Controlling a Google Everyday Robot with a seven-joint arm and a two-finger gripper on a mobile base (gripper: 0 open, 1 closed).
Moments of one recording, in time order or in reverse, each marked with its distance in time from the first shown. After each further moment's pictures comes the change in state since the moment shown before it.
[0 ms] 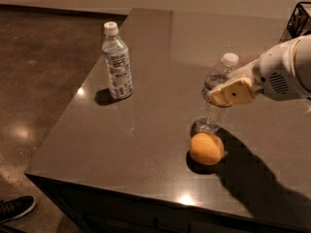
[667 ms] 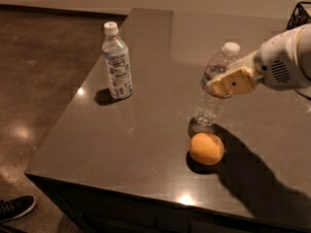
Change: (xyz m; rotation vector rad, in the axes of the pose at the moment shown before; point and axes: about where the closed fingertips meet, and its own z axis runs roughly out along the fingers) arm -0.018 -0.005 -0.005 0.000 -0.033 0.017
